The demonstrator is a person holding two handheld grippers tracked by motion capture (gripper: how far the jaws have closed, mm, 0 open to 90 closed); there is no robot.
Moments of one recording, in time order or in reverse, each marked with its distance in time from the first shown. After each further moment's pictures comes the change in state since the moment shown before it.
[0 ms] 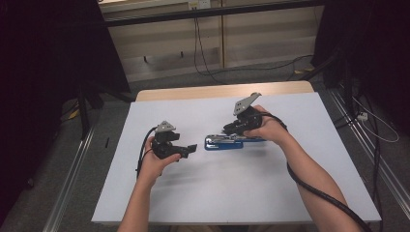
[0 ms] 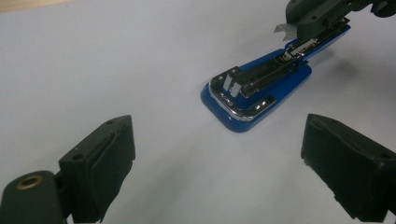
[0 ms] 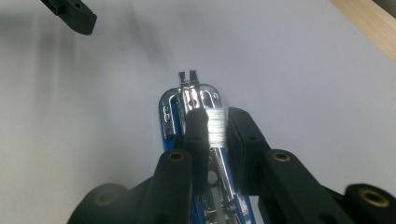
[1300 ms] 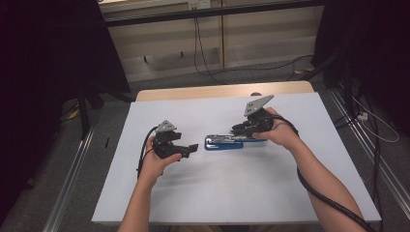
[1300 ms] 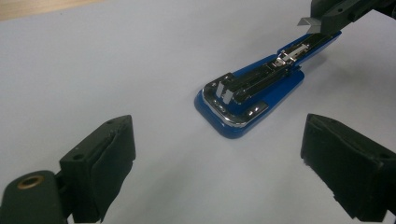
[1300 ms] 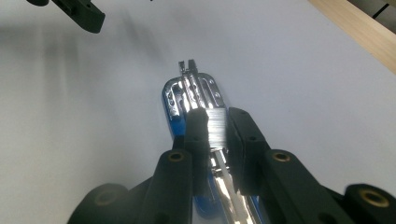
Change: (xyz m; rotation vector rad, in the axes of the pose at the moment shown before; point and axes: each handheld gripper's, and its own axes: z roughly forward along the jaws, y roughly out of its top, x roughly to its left) left arm -0.003 0.002 0.000 -0.018 -0.012 0.010; right arm 0.012 -0.014 -0.028 -0.030 -0.052 0.053
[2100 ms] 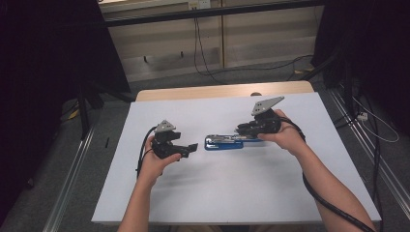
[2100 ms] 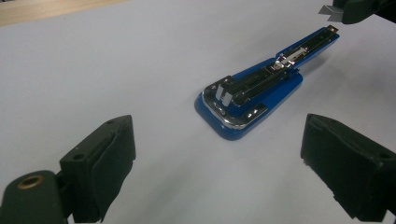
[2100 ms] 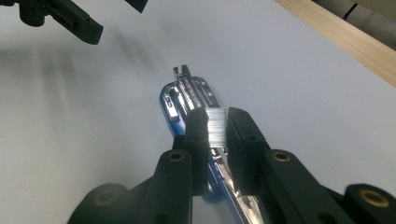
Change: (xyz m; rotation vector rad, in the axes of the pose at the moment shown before) left arm -0.001 0.001 -0.003 -0.010 0.003 0.000; right arm 0.011 -0.005 -0.022 -0.045 -0.074 0.078
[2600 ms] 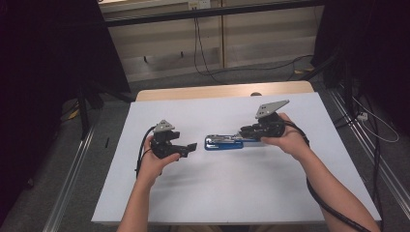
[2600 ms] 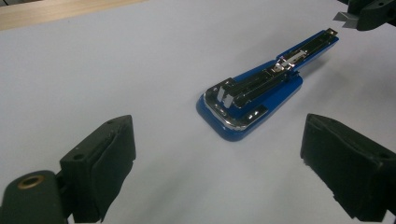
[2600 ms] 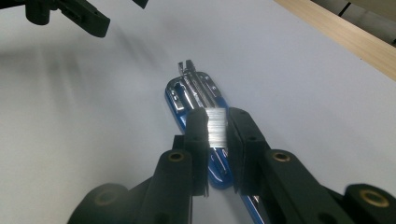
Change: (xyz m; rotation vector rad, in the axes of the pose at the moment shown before) left arm 0.001 0.000 -0.003 -0.013 0.004 -0.001; right arm 0.009 -0.008 -0.010 -0.010 -0.023 0.022
